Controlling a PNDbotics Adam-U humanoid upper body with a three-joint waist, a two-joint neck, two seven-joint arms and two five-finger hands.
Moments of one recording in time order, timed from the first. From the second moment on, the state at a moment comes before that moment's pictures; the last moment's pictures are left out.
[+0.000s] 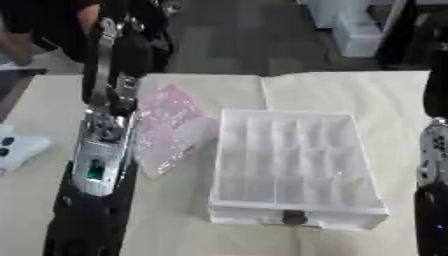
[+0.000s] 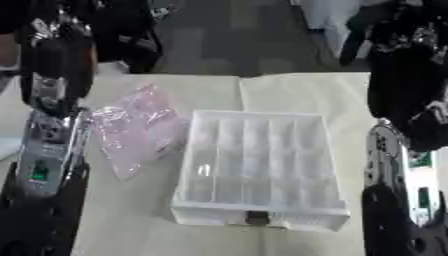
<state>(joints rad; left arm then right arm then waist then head) -0.49 0.07 0.01 -1.80 -0.37 -0.43 -0.13 -0.39 -0.05 0.00 -1.94 -0.34 -0.58 0.50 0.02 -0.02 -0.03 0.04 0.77</state>
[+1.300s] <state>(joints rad) -0.95 0.48 -0.13 -0.72 -0.70 -0.65 -0.45 -0.37 -0.06 0.00 -1.93 -0.35 -0.56 0.53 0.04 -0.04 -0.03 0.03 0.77</state>
